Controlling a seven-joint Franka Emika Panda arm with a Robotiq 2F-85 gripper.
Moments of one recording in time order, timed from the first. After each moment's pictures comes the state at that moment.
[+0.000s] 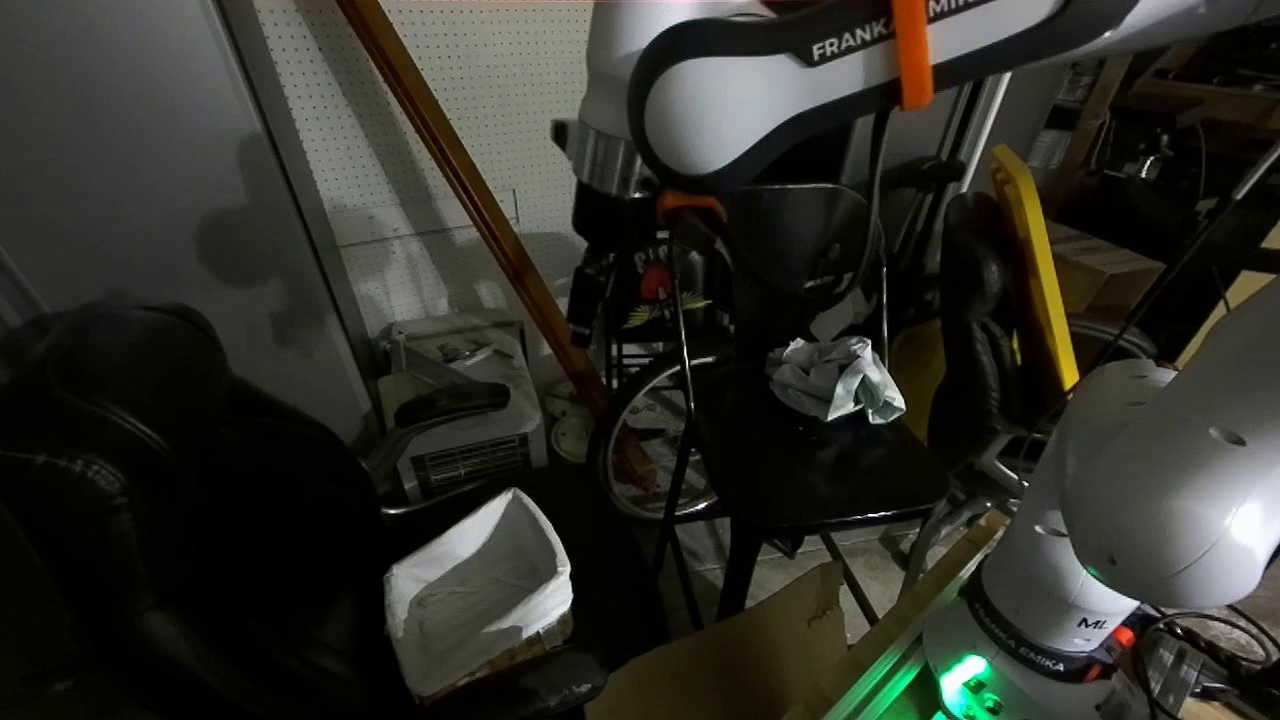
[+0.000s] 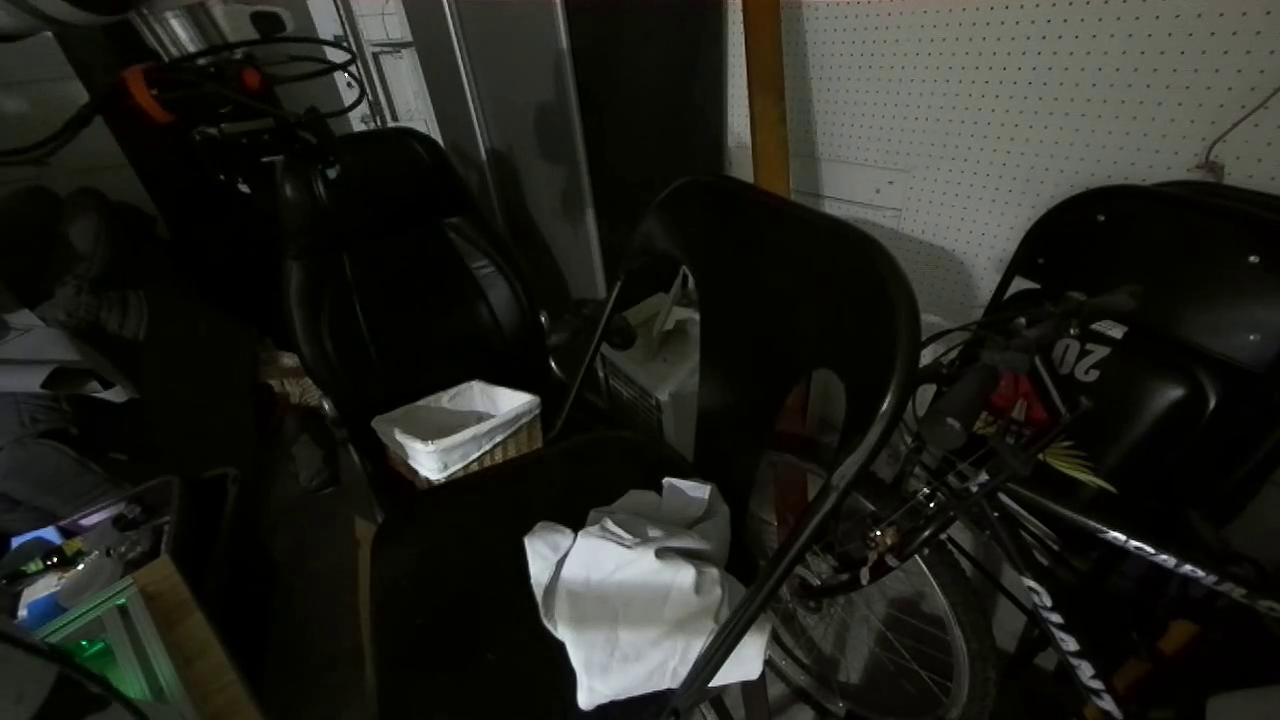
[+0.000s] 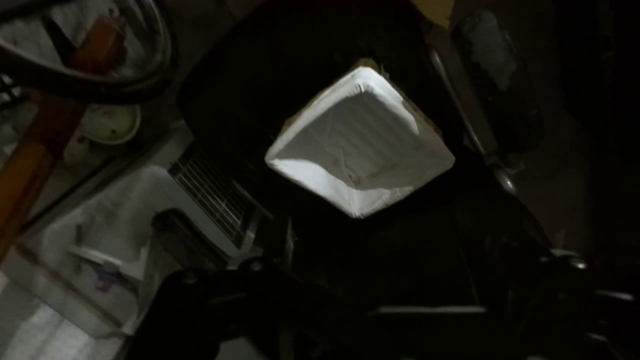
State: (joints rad) arm 0.32 -0.30 0.20 -2.24 0.02 2.17 -0.22
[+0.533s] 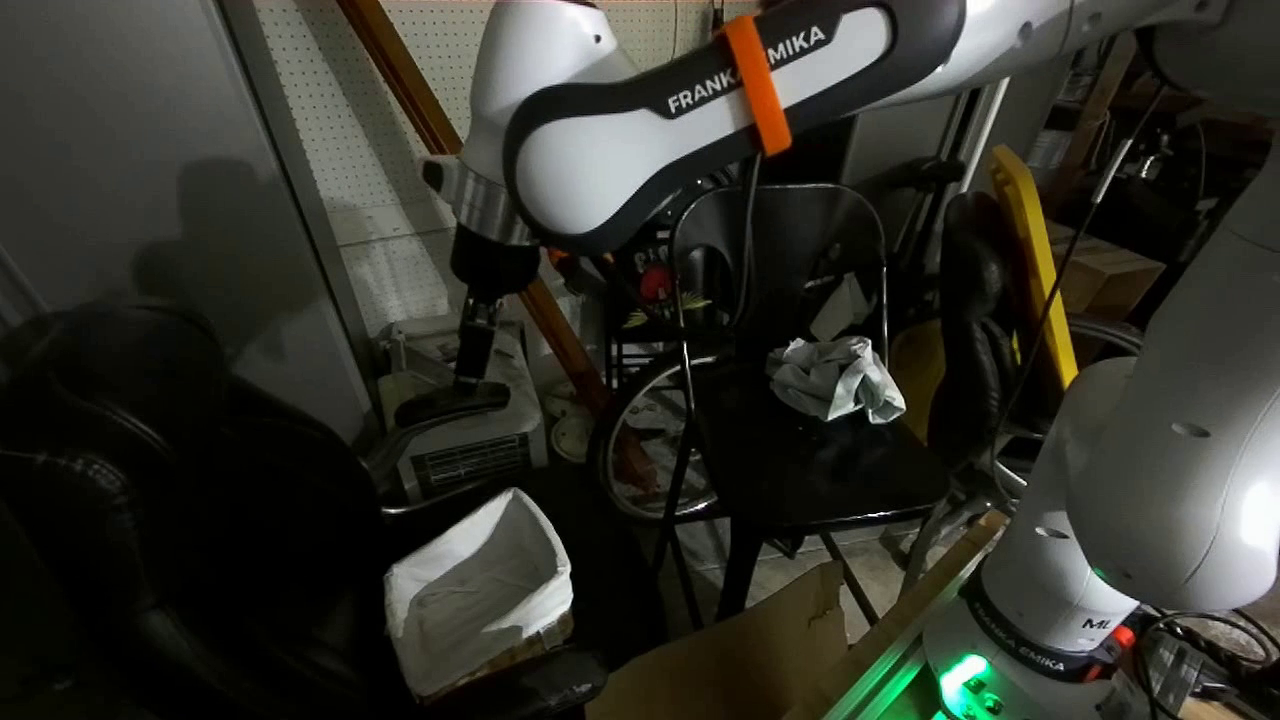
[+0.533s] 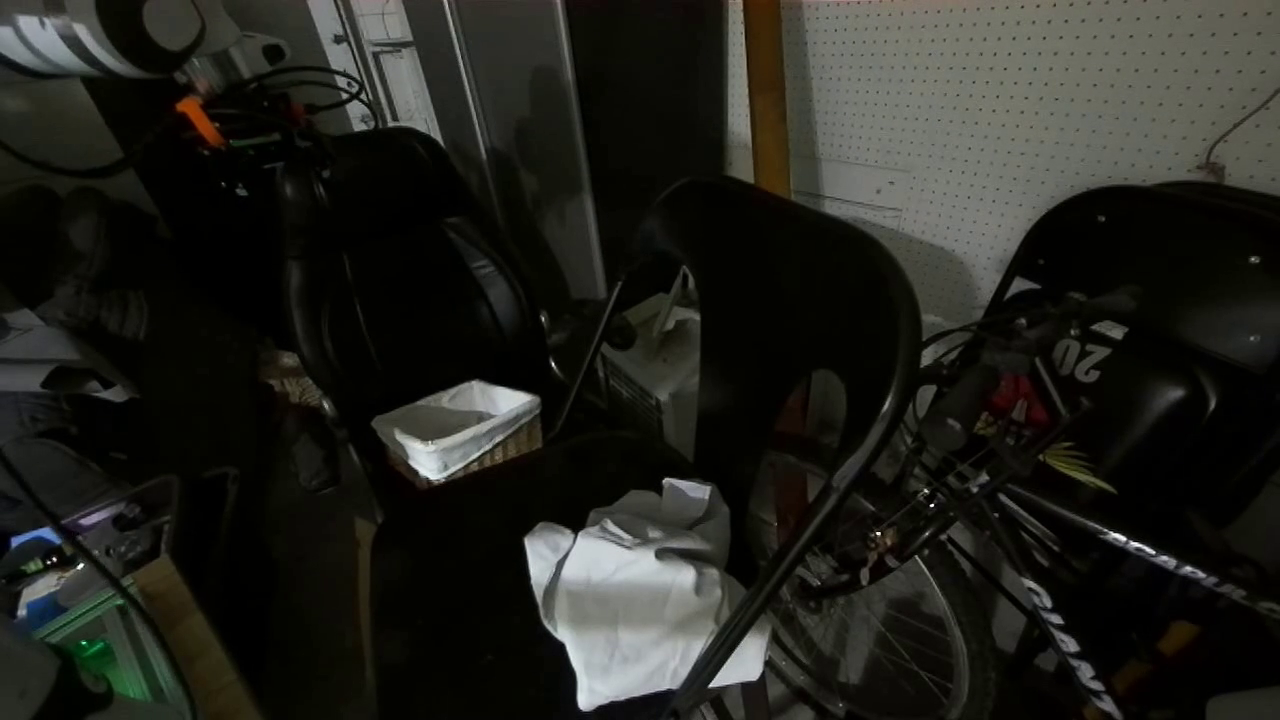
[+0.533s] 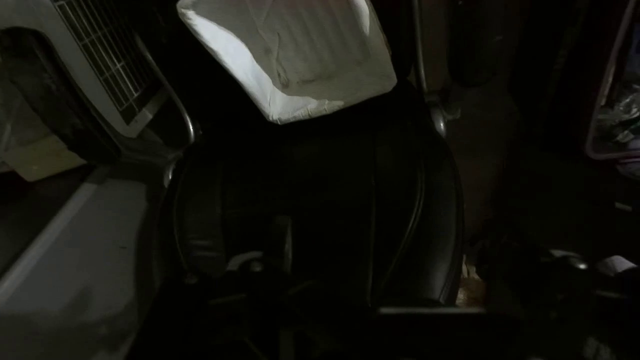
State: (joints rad) arm 0.39 -0.03 0.28 -2.07 0.10 2.38 -0.45
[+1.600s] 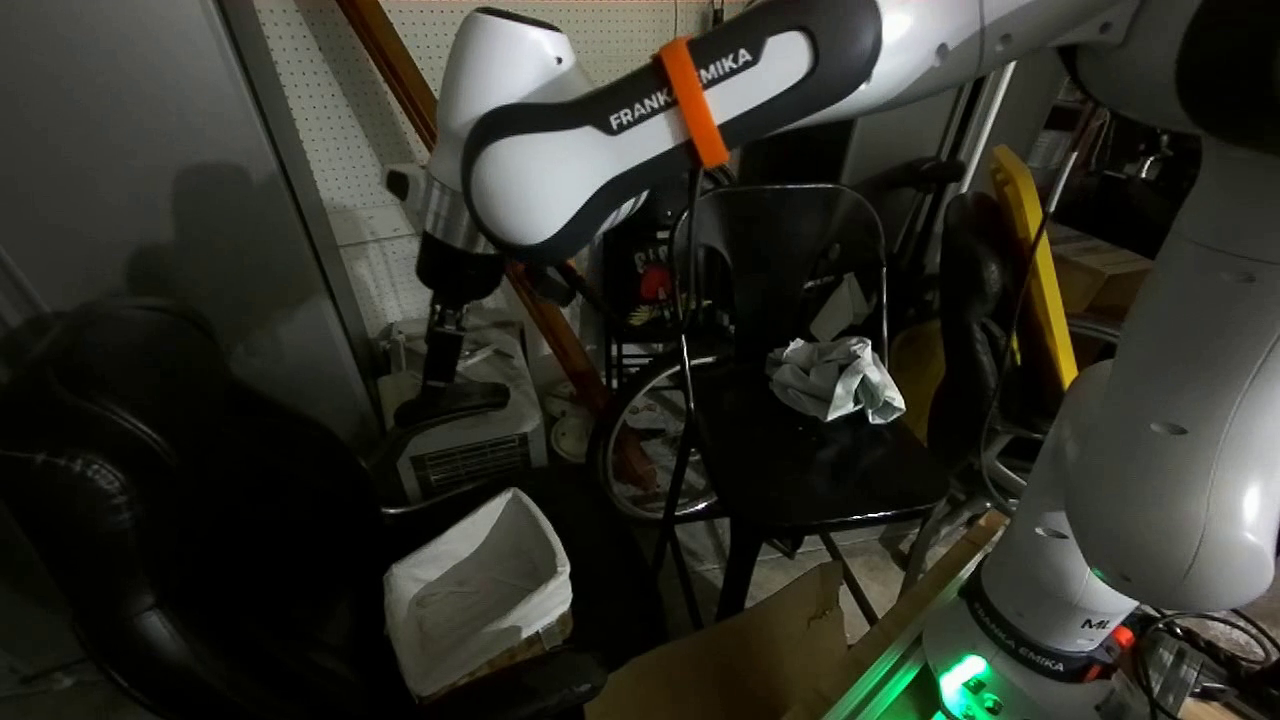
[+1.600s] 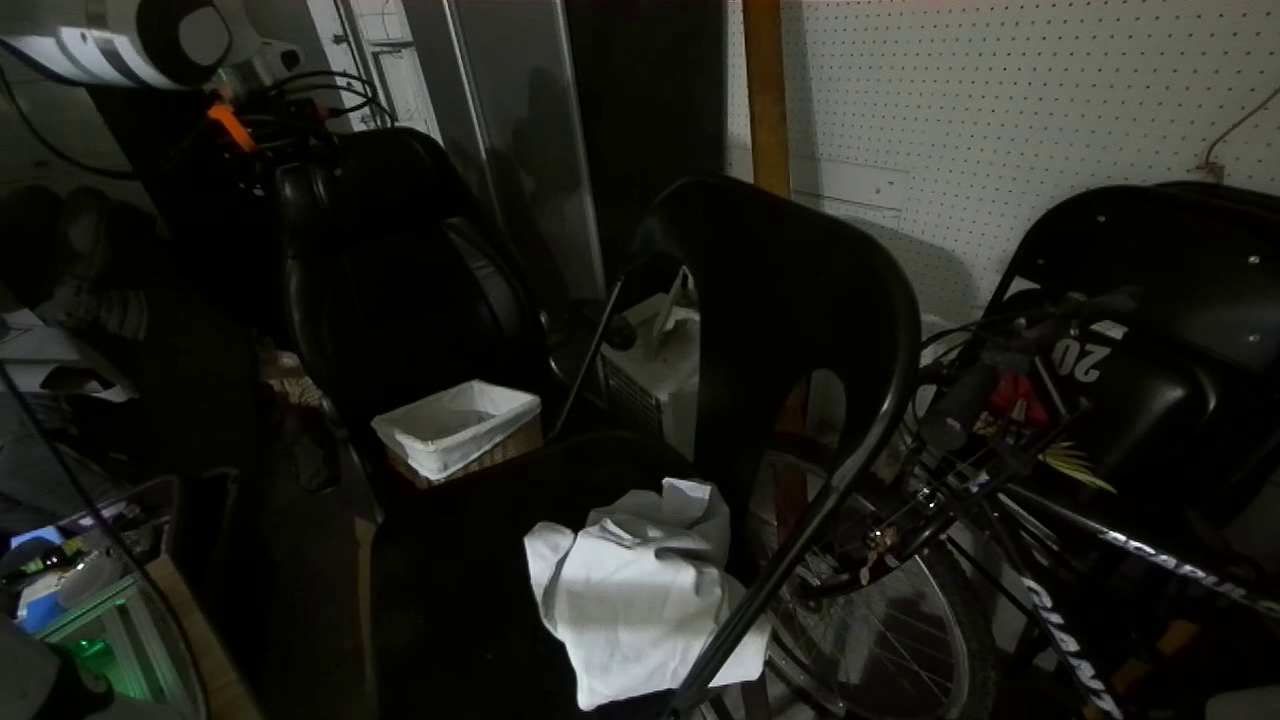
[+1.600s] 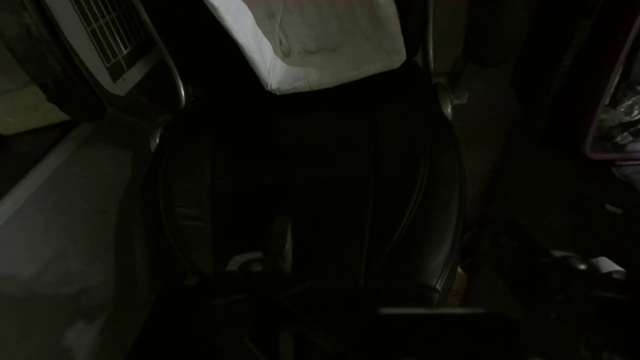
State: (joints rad) arm 0.38 0.08 0.29 -1.97 0.09 2.43 -0.55
